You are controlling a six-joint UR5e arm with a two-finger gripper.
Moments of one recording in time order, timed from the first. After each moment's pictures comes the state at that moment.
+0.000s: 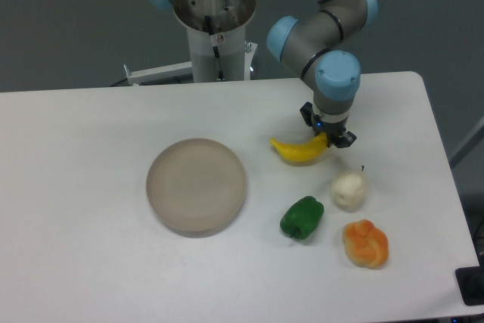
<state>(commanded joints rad) 2.51 -1.91 -1.91 -0.86 1.72 1.44</state>
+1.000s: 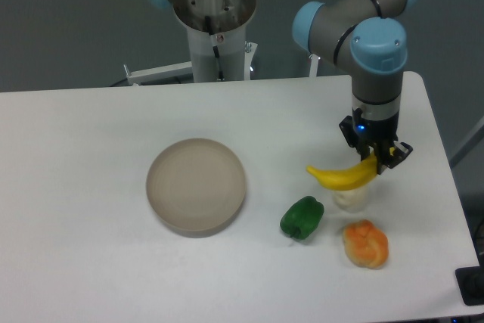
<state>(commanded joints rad) 2.47 -1.94 -1.57 -0.87 1.60 1.43</state>
